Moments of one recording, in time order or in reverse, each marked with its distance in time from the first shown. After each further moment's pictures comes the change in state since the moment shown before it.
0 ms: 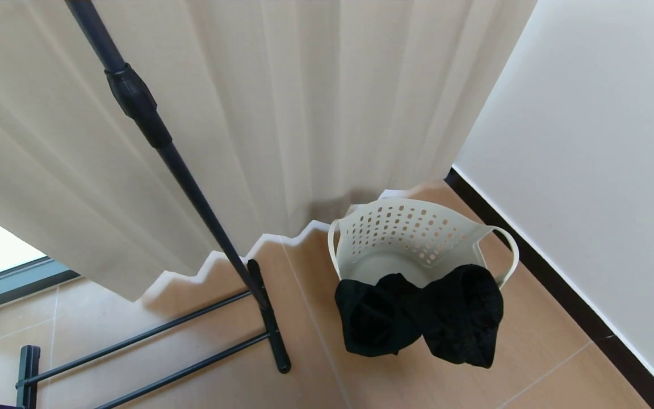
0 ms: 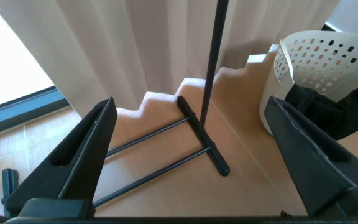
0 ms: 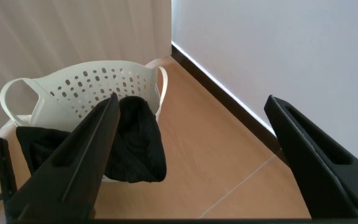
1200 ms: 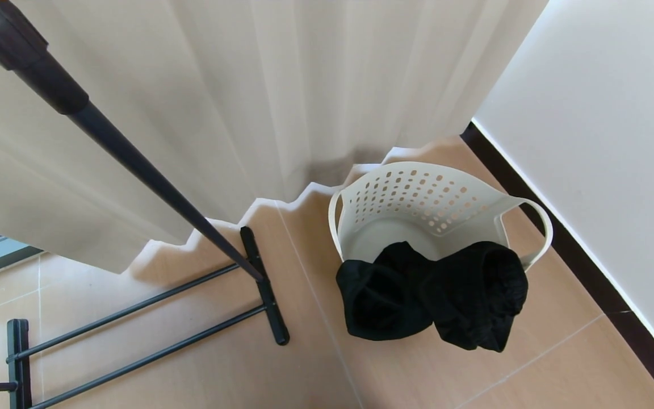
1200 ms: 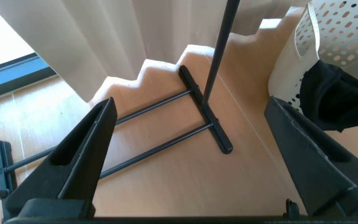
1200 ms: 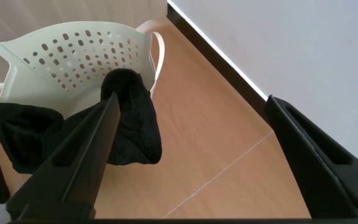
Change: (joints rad) left arm 0.000 0.000 0.000 0.000 0.019 -0.014; right arm 0.000 0.000 0.000 0.000 -0.011 -0.003
